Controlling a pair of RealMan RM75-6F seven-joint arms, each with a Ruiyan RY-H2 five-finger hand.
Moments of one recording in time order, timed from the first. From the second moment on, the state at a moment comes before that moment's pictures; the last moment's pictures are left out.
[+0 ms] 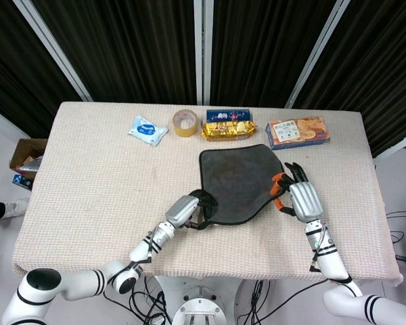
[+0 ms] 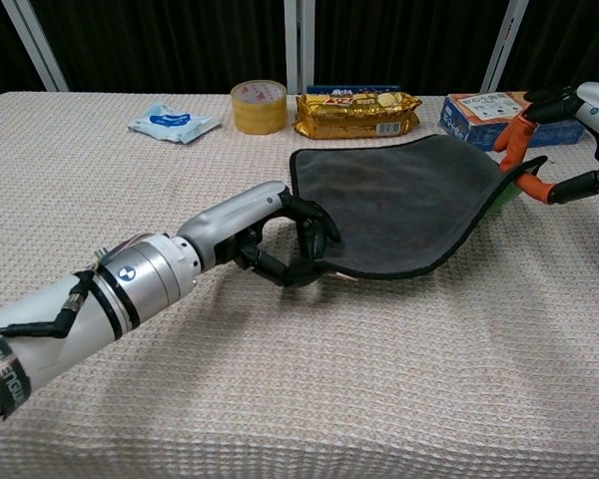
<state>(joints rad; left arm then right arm) -0.74 -1.99 -0.13 -1.11 1.46 0.97 -0.42 0.42 -1.58 0.13 -1.34 -1.47 1.29 0.08</state>
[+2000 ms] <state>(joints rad) -0.84 -1.63 -0.17 -1.27 1.20 0.67 -0.37 0.46 -1.62 0.21 -1.49 -1.23 1.19 -0.29</state>
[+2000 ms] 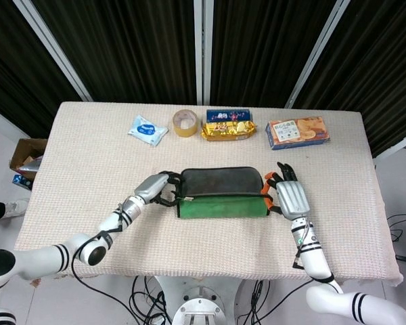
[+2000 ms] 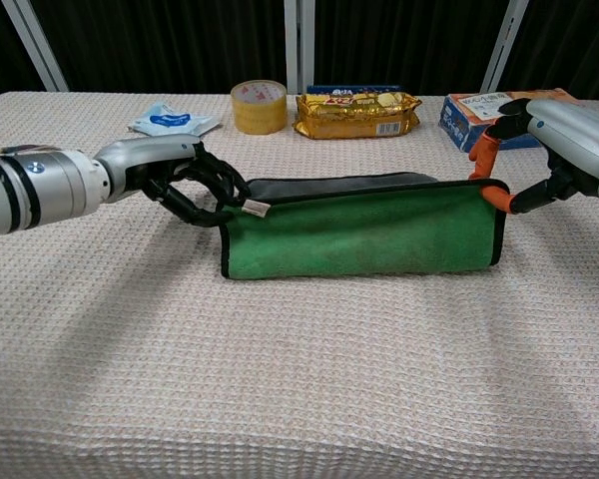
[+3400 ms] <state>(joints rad) -0.98 -1.72 -0.22 -1.06 0.89 0.62 0.03 0.55 -1.77 0.28 -1.24 -1.16 1.14 -0.22</state>
